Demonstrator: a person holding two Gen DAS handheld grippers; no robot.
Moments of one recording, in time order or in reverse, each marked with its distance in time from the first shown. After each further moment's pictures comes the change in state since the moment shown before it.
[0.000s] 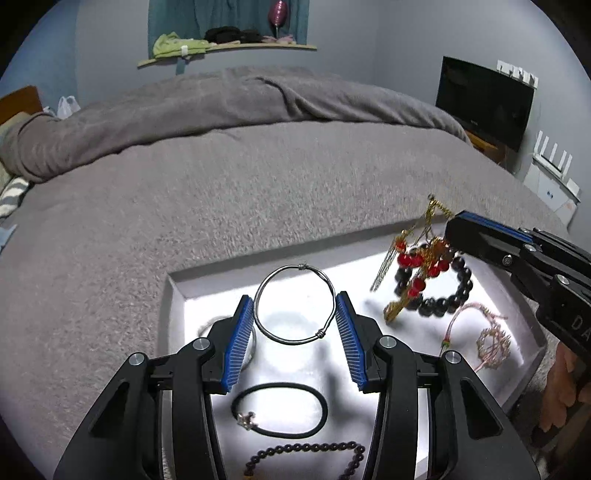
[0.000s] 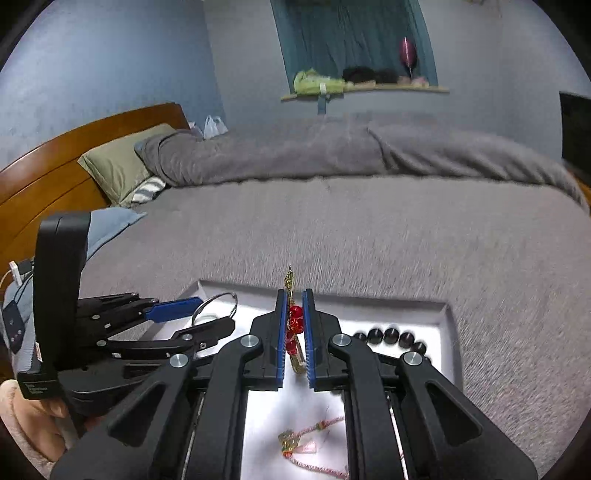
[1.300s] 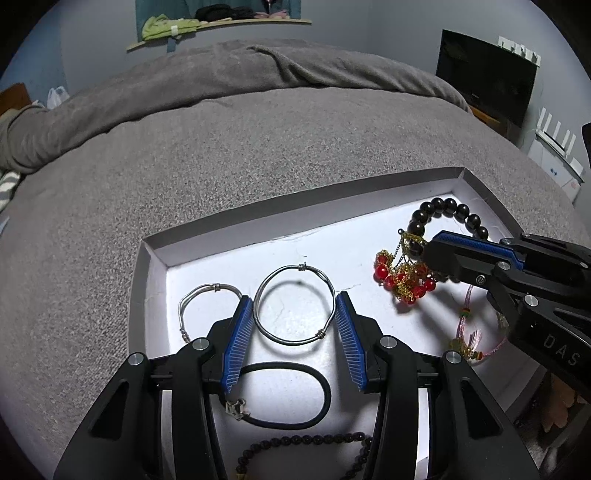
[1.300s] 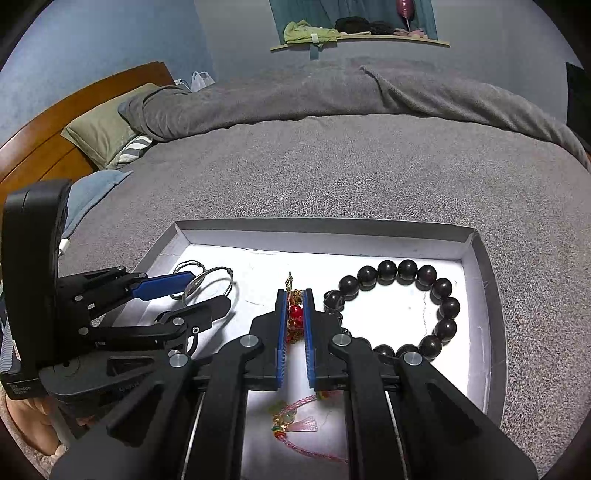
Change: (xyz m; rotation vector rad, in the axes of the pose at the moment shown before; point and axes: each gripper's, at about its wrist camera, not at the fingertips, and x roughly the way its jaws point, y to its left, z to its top) left arm 0.024 0.001 -0.010 0.024 0.095 -0.002; right arm 0.037 0.004 -0.020 0.021 0.161 -0.022
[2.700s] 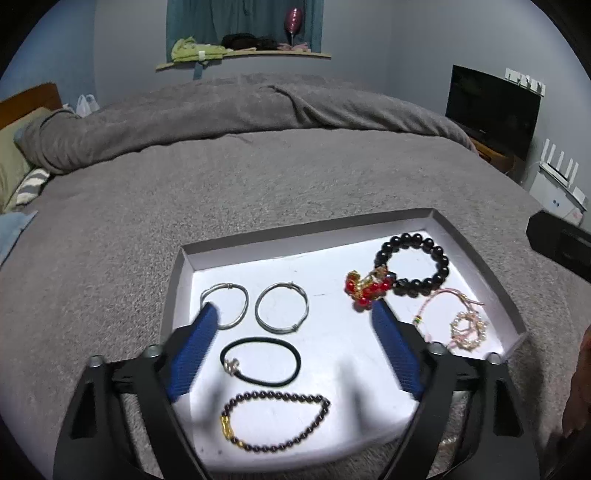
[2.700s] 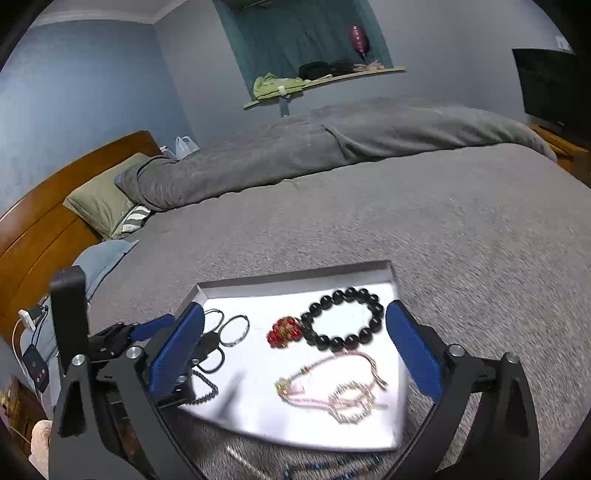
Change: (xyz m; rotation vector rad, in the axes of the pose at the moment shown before) left arm -0.068 -0.025 -0.016 -0.069 -0.141 0.061; right arm -0.116 -0.028 -0.016 0.173 -0.207 -0.025
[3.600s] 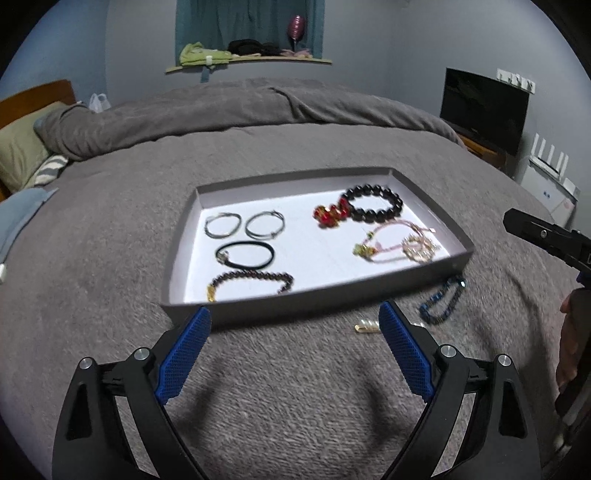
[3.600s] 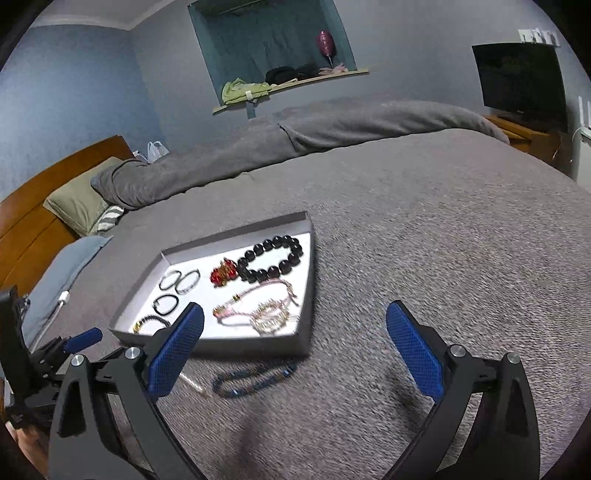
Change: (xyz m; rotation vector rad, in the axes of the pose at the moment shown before) left arm -0.065 -0.030 -0.083 -0.008 -0.017 0.011; right arm -0.064 -0.045 -0.070 0.007 -0.019 -0.113
